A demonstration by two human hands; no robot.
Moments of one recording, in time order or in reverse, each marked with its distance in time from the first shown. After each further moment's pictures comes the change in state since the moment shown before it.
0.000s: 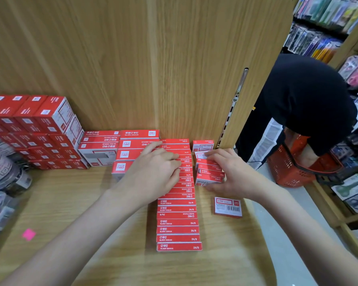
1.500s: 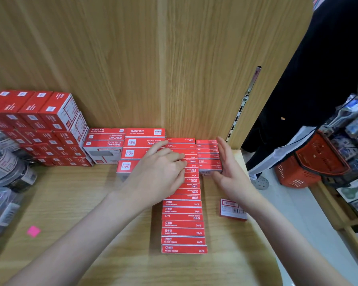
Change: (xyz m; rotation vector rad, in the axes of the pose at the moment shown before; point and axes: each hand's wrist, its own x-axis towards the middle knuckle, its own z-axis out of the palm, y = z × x) left_hand -0.002 0.000 0.001 -0.002 -0.022 -0.031; right_hand 0.007 -0.019 0.030 0.900 0.186 0.199
